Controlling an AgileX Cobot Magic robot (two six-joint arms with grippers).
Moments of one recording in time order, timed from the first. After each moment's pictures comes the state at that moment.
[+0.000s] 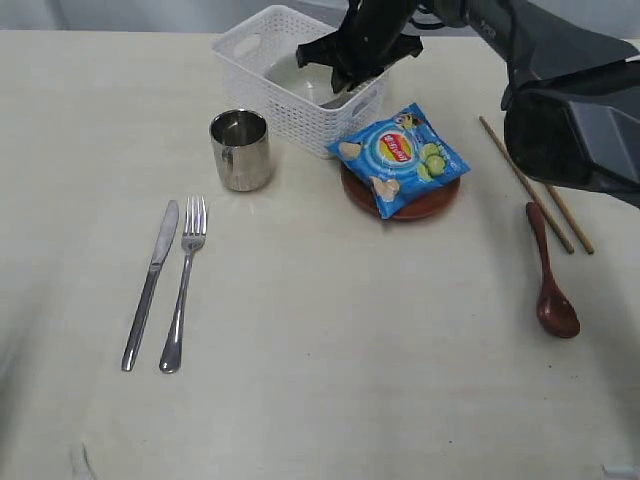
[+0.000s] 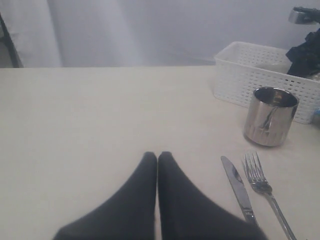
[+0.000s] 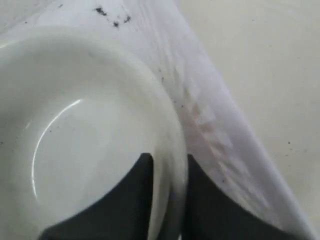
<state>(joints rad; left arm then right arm) -0.11 0.00 0.00 0.00 0.32 -0.03 0.39 2.67 -2.50 0.15 1.05 -0.01</state>
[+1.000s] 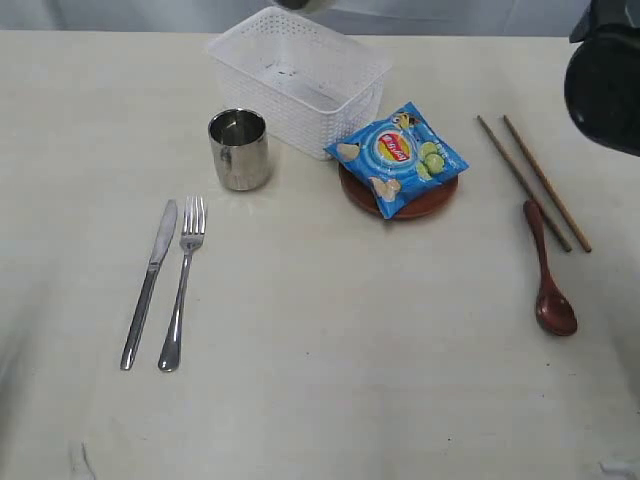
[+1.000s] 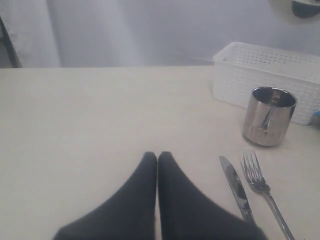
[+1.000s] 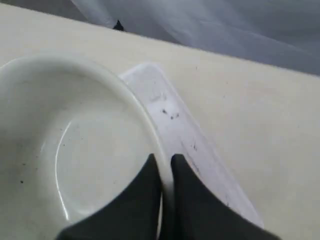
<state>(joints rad) -0.11 0.00 0.00 0.00 0.32 -0.03 0.34 2.48 -2.67 0.26 1.22 0.00</state>
